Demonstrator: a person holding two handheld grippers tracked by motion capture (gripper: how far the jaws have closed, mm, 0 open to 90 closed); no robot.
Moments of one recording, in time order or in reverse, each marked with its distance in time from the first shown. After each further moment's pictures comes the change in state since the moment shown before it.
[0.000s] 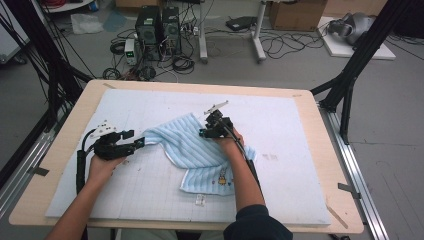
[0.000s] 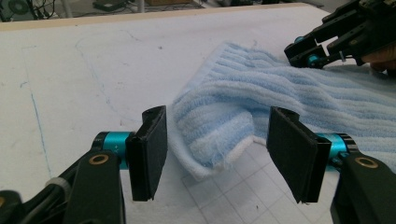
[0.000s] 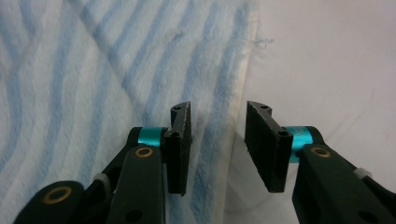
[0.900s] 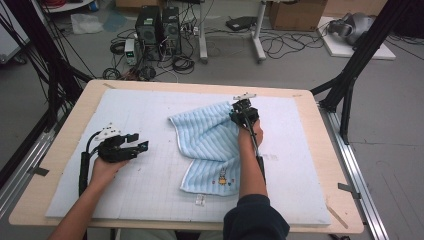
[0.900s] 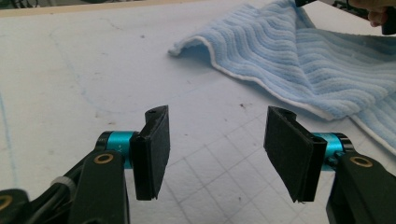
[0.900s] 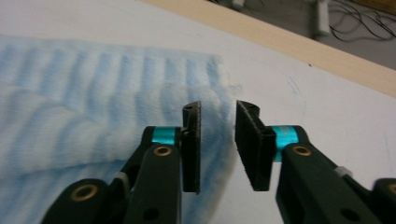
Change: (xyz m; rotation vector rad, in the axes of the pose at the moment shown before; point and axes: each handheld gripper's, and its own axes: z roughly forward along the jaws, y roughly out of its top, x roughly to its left) left arm -0.010 -0.005 0.007 0.032 -0.044 0.011; right arm -0.057 -0.013 -0.046 -0.125 -0.445 0.204
